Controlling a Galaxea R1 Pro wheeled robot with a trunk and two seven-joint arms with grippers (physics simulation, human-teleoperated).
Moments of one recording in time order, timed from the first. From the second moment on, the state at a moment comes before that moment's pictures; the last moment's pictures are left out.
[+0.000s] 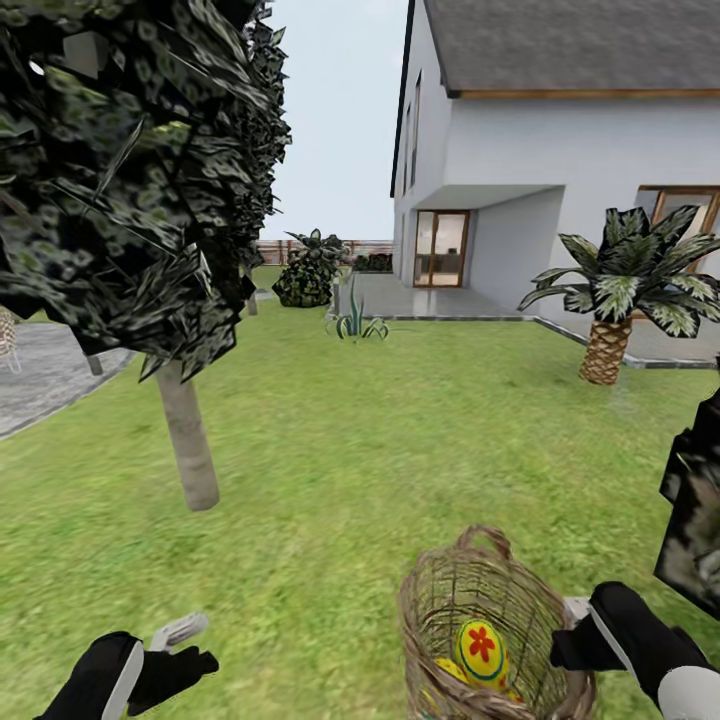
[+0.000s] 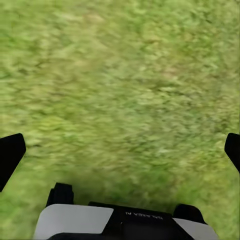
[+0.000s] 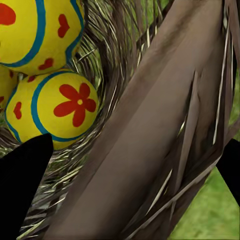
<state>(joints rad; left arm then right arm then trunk) -0.35 0.10 0.32 -0.79 0.07 0.86 -0.19 -0.57 -0.30 0.02 -0.52 0.13 0.85 0.36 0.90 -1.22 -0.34</state>
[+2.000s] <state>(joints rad) -0.35 0.11 0.32 -0.73 0.07 0.78 -0.20 -0.57 -0.29 0.02 -0.53 0.09 0.86 0.36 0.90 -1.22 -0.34</state>
